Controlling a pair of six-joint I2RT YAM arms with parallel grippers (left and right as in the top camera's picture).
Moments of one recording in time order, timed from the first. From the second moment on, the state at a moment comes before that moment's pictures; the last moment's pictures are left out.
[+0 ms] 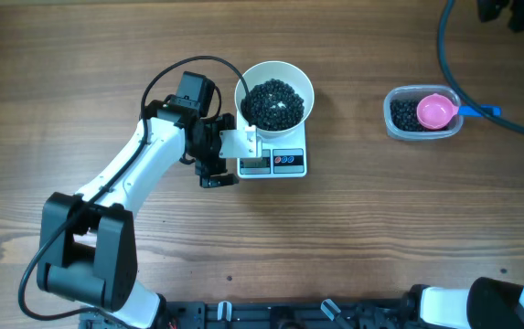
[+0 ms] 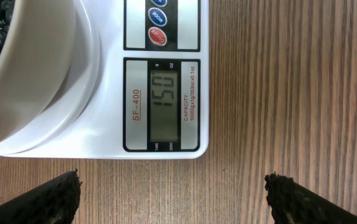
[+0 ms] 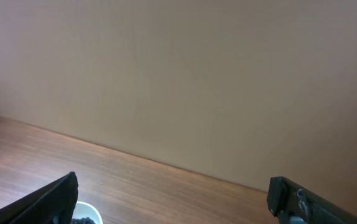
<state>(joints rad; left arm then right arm) -0.29 1.74 1.17 -0.81 0.39 1.27 -0.21 1.54 2.11 -0.86 -0.50 -0.18</state>
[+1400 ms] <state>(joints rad) -0.29 1.74 1.17 -0.80 0.39 1.27 -0.09 0.41 0.32 0.43 -0.17 0.20</state>
